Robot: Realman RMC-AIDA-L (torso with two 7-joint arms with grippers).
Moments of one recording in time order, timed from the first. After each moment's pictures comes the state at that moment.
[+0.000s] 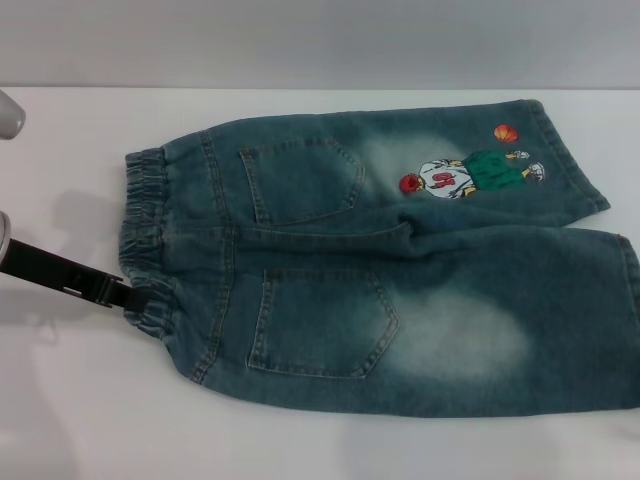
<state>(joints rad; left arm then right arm) -0.63 -2.01 0.81 0.90 2.56 1.57 -2.26 0.61 1.98 -0.74 -0.95 -2.87 -1.81 1.73</state>
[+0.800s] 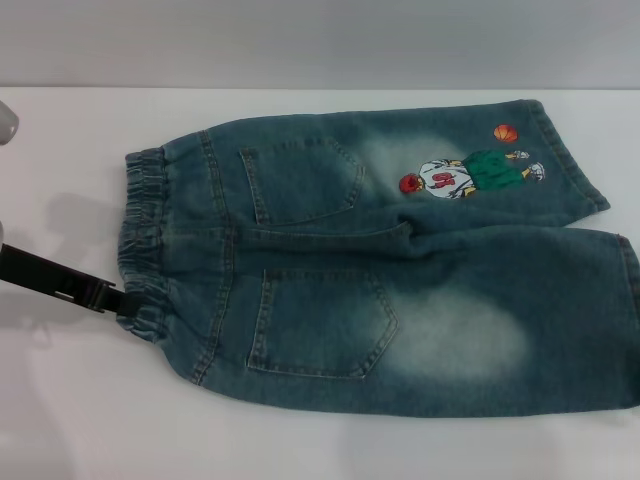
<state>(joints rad) -0.62 -2.00 0.81 0.89 2.56 1.57 -2.25 0.62 2.01 -0.74 -1.01 -2.87 -1.82 1.73</state>
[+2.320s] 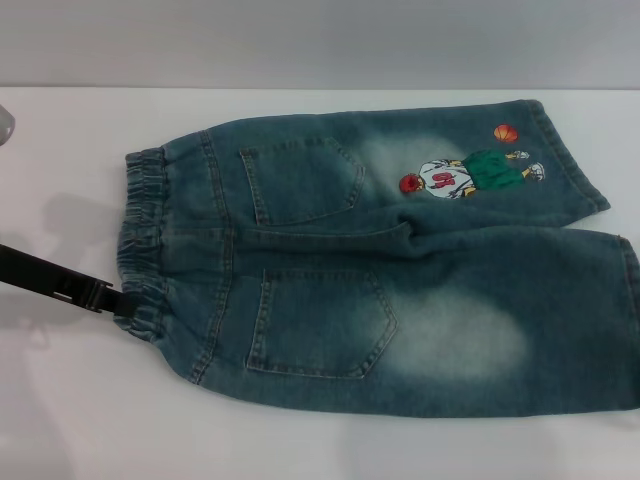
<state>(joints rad) -0.62 -2.00 0.80 0.90 2.56 1.57 -2.25 0.63 2.03 -0.78 -1.03 -2.91 -1.80 1.75</state>
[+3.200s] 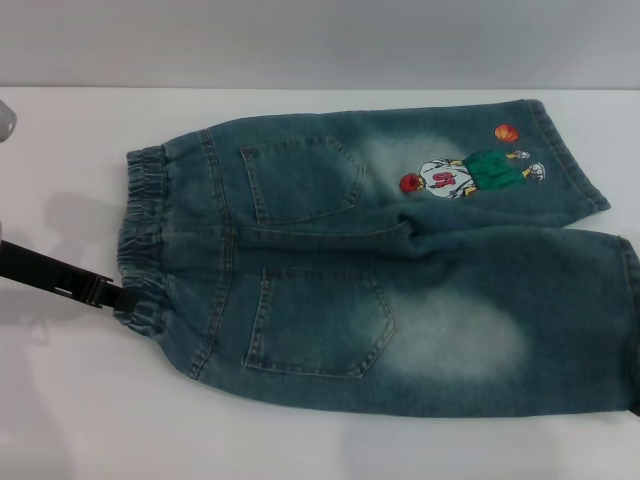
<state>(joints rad) -0.62 -2.00 0.81 0.89 2.56 1.56 -2.25 0.65 2.05 -0.80 -1.03 -2.91 -1.80 1.75</state>
